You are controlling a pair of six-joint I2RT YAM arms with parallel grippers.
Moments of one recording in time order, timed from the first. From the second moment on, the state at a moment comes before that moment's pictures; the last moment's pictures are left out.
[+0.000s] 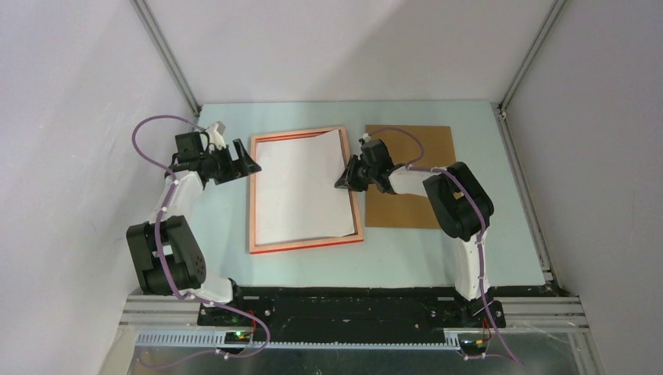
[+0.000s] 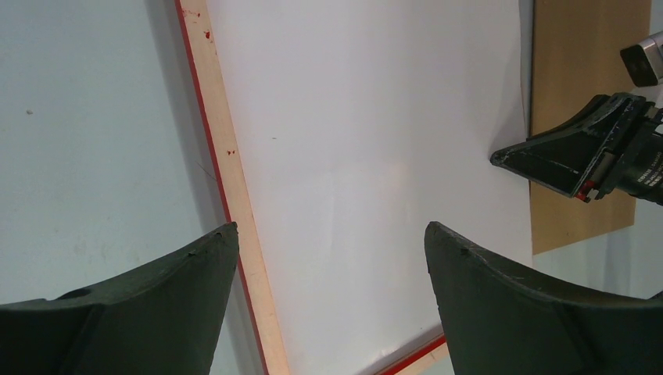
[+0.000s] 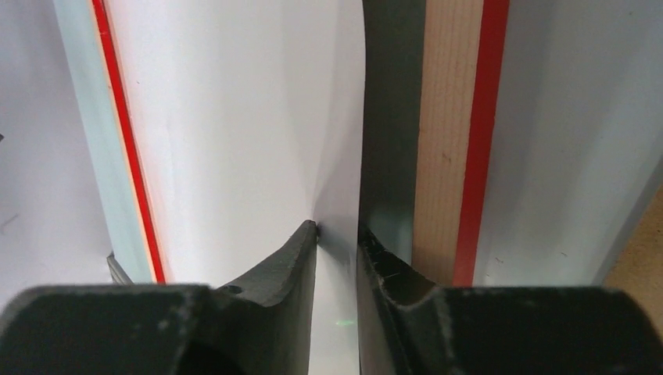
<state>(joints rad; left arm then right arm) 0.23 1.48 1.04 -0.37 0.55 -0.13 0.56 2.08 1.26 0.13 -0.32 0.79</state>
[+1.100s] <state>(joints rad) 0.23 1.48 1.04 -0.37 0.55 -0.13 0.58 2.07 1.30 0.06 -0.27 0.72</state>
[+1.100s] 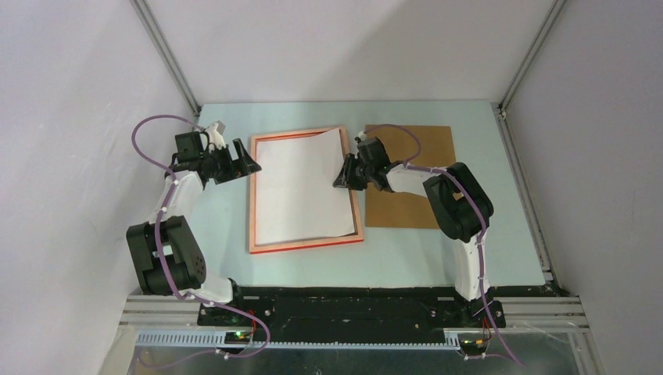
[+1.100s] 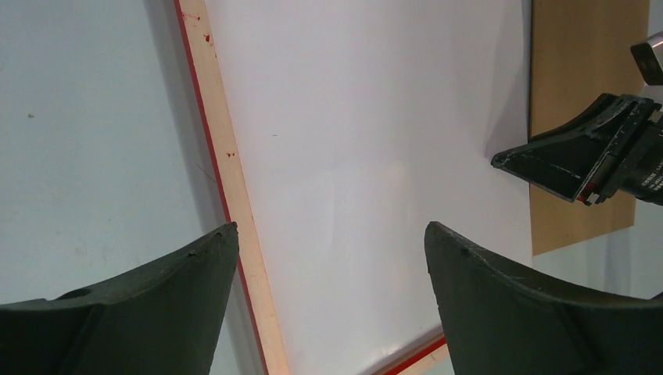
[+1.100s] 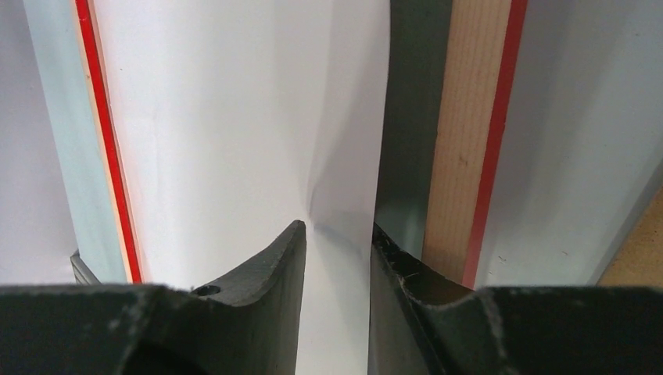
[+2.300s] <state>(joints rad) 0.22 1.43 1.04 -0.37 0.55 -0.12 0.52 1.85 1.32 -0.13 -0.08 0.45</state>
